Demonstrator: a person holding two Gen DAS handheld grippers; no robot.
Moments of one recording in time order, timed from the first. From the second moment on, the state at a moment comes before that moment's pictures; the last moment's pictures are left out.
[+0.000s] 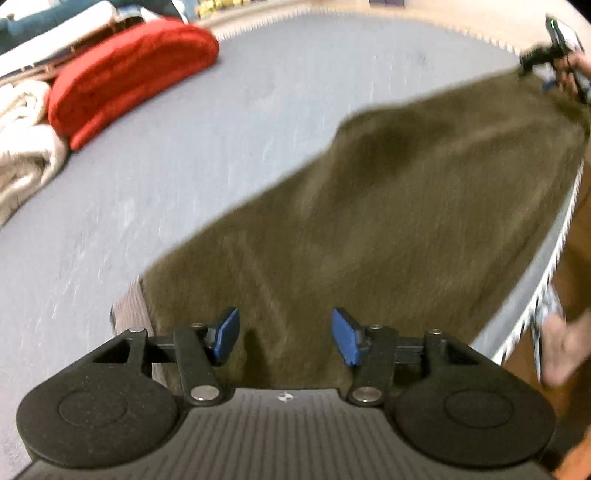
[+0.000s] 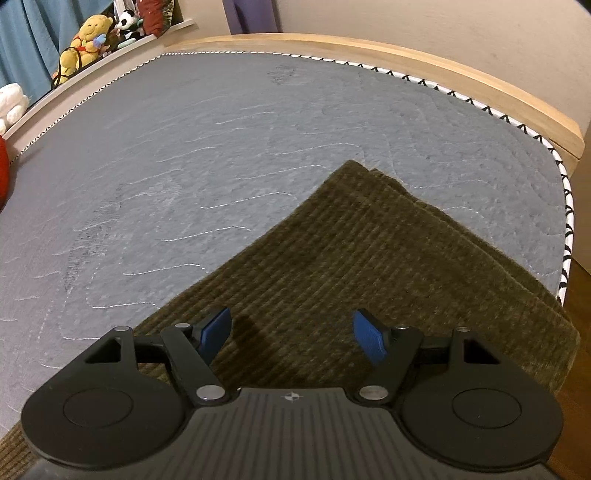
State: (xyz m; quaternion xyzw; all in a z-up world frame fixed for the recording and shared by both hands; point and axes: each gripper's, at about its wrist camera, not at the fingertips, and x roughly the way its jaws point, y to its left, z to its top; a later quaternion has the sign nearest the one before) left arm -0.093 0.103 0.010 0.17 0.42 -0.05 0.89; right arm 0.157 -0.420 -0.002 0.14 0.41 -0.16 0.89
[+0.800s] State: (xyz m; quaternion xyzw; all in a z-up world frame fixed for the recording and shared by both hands) left arm 0.010 0.044 0.085 0.09 0.36 0.01 0.93; right arm 0.071 -0.558 0.019 0.21 0.30 -0.20 0.91
